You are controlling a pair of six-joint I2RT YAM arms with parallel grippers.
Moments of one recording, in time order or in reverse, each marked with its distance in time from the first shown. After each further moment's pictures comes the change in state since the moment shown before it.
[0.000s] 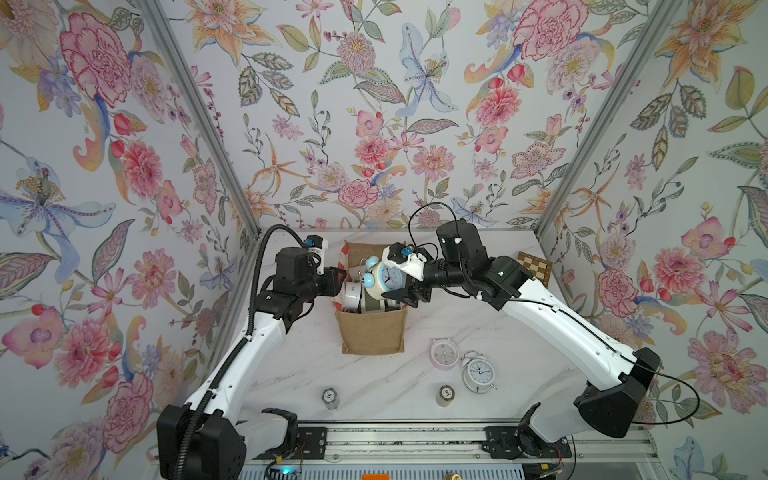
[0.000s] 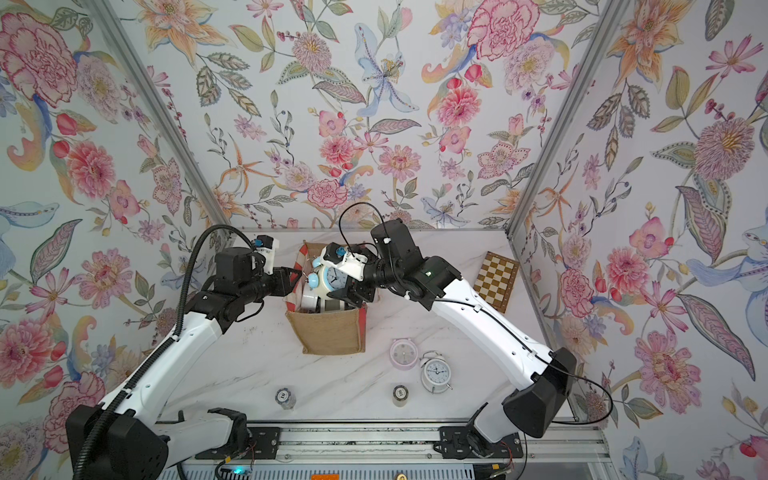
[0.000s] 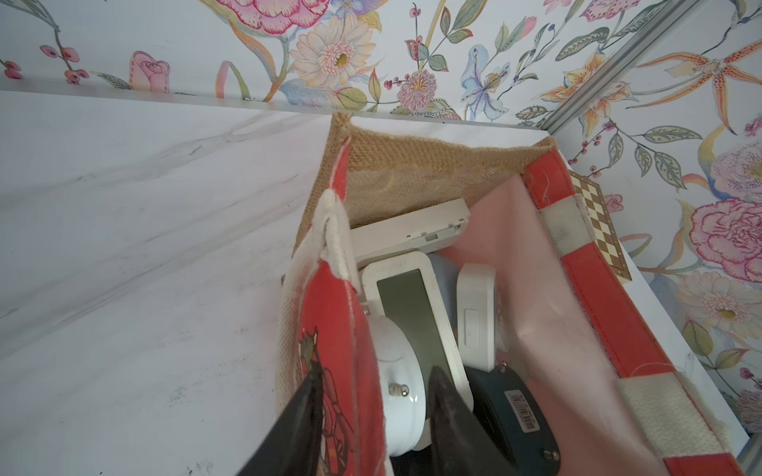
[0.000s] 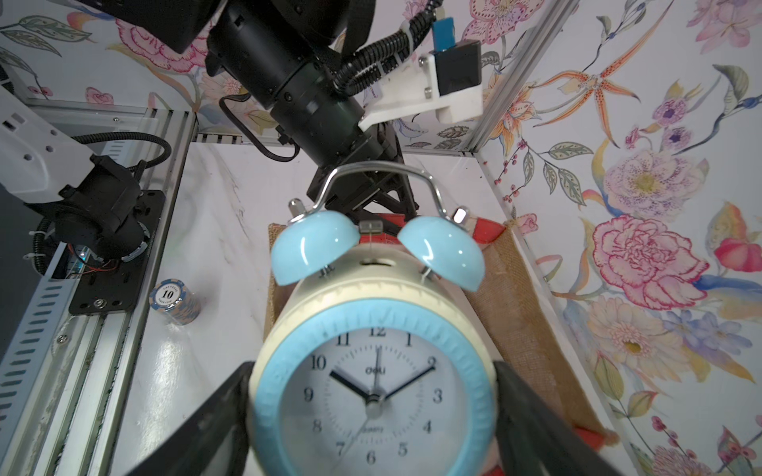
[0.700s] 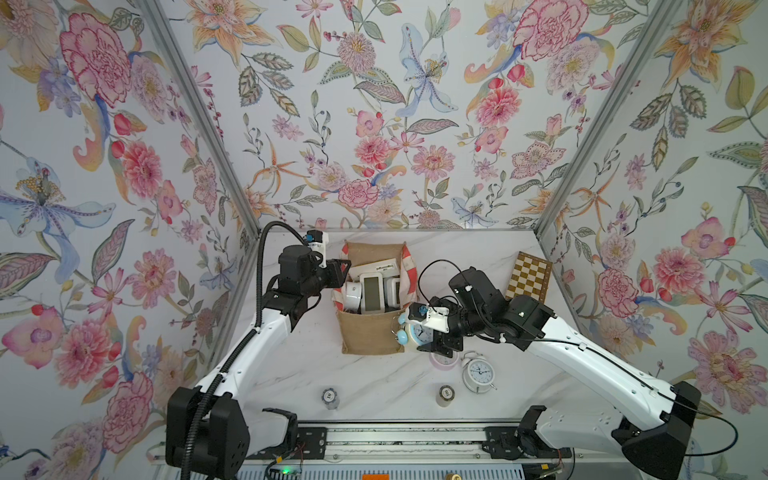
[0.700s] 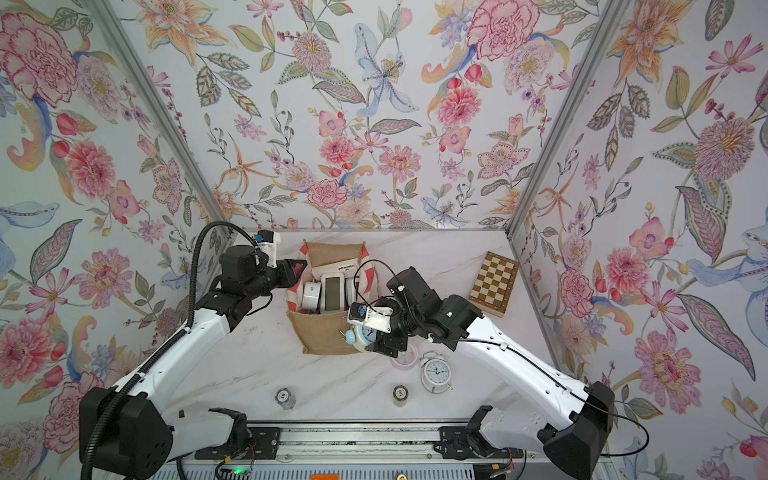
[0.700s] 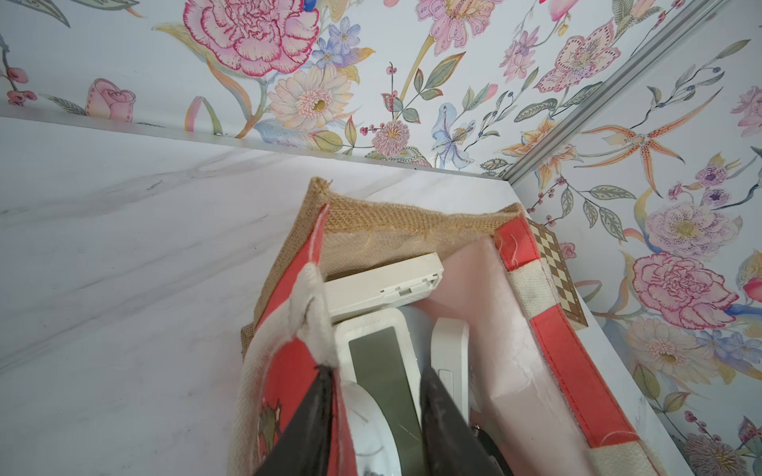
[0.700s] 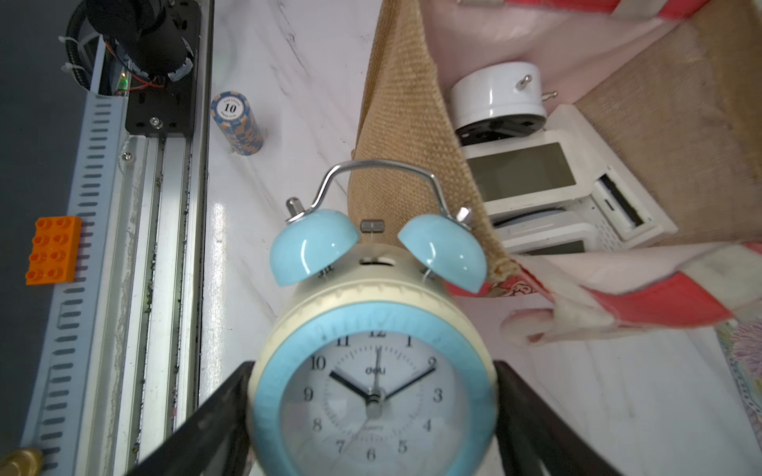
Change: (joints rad) left arm 0.000 0.052 -0.035 0.224 0.019 -0.101; right arm 0.047 -0.312 -0.392 -0.208 0.120 -0.099
